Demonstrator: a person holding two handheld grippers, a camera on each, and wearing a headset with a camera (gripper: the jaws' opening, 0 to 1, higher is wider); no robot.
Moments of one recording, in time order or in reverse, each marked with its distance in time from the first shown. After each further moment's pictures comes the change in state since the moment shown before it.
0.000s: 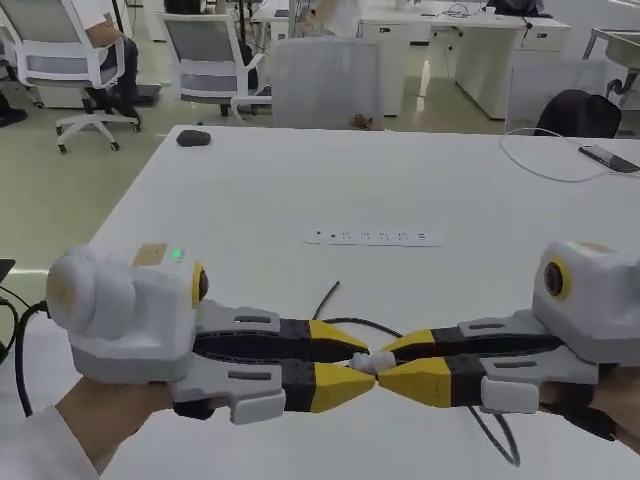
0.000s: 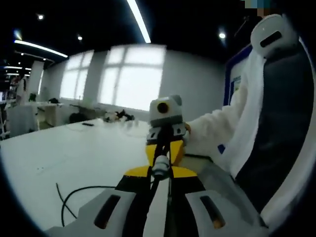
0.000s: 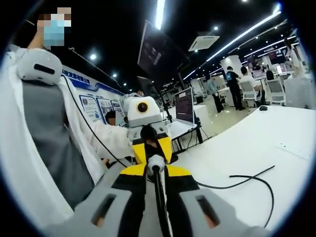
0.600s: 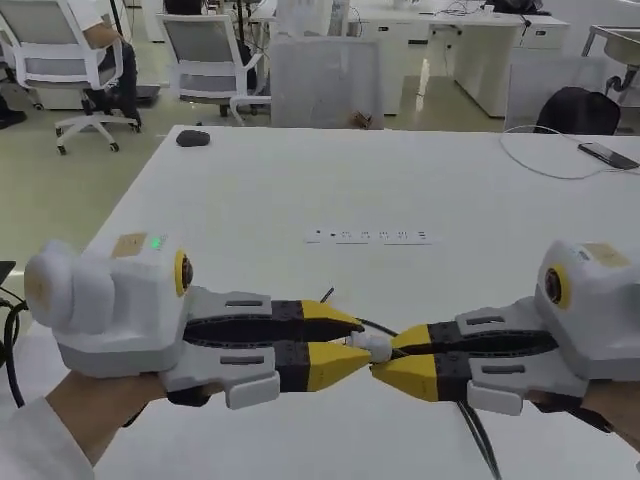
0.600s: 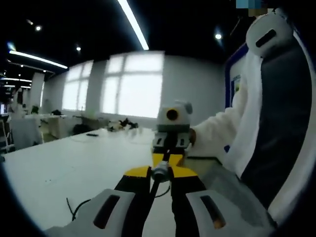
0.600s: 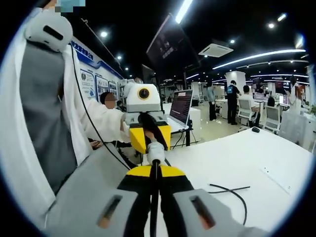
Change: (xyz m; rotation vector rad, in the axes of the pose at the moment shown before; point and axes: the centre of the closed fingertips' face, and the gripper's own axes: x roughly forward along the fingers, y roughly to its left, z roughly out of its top) left arm 0.000 0.001 0.011 0.131 -0.035 0.033; right arm -0.001 -0.013 -0.009 -0.190 0.069 -0.075
